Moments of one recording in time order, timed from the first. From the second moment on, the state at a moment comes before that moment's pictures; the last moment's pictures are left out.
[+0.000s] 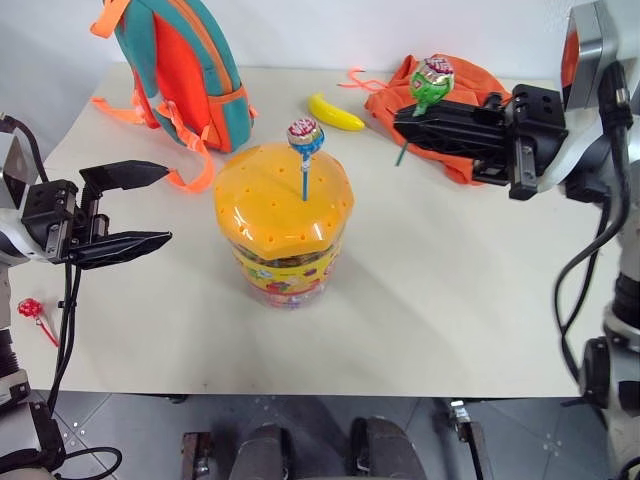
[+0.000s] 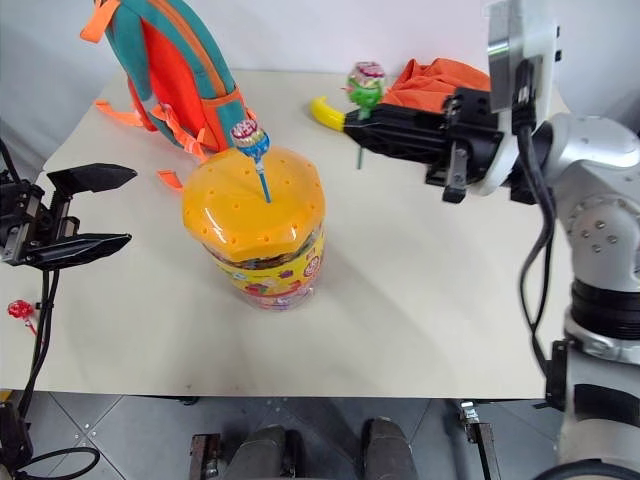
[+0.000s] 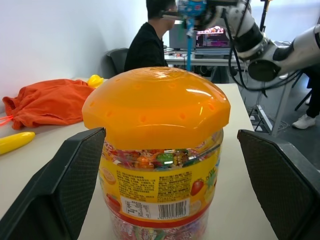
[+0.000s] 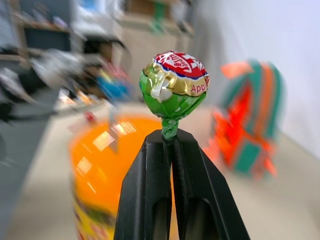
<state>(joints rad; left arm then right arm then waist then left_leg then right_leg) -0.54 0.92 0.45 0.11 -0.76 0.45 -1.47 -0.92 -0.87 -0.12 -0.18 0.82 0.76 0.99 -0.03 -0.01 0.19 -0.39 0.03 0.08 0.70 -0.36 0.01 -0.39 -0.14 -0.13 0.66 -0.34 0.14</state>
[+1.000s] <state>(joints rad) -0.35 1.04 0.62 0.12 -0.77 0.45 -1.41 -0.68 -0.95 0.10 0.24 0.30 0.87 0.93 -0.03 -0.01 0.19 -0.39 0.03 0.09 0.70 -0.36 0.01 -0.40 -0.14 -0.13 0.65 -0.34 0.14</state>
